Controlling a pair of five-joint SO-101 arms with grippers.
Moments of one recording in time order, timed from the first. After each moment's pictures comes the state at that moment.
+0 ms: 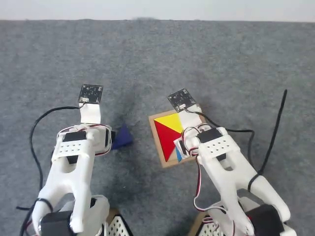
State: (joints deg) left arm -13.1 -24.9 64.4 41.2 -4.9; right arm -25.9 -21.2 55.3 46.2 5.7
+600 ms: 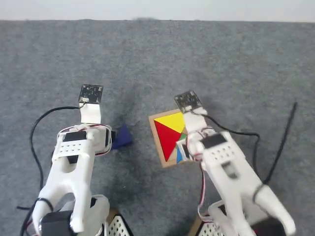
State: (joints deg) left arm -13.1 -24.9 64.4 41.2 -4.9; right arm -25.5 -28.4 58.5 47.7 1.9
